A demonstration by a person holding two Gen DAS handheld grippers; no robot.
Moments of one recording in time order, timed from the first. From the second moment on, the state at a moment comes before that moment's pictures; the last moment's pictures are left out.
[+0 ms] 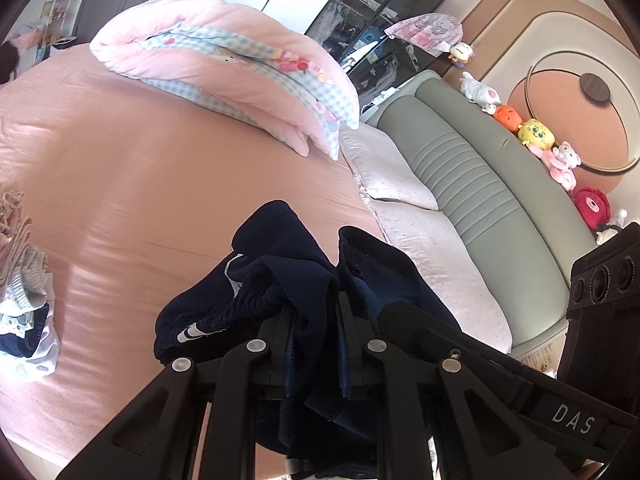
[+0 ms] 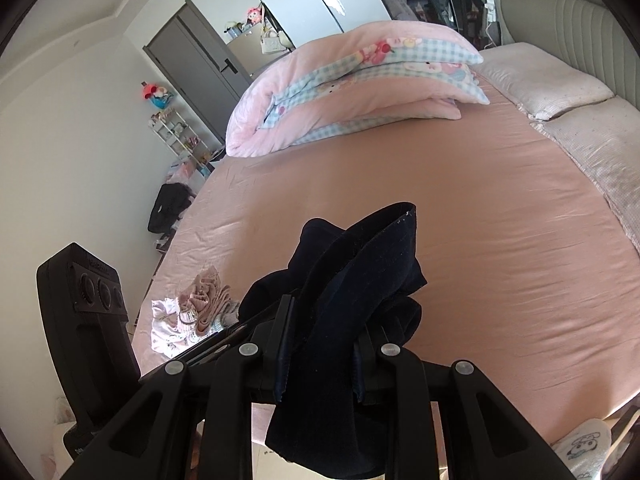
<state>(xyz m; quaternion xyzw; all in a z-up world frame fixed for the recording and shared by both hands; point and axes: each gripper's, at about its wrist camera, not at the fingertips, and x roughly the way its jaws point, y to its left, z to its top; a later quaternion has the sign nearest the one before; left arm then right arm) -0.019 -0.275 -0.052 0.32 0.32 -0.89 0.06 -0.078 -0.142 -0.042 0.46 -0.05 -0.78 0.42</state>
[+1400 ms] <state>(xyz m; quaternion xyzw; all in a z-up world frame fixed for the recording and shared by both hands) -0.065 -0.288 -0.194 0.48 0.32 -0.81 0.11 -0.131 -0.175 -0.187 0.58 0.02 -0.73 0.36</state>
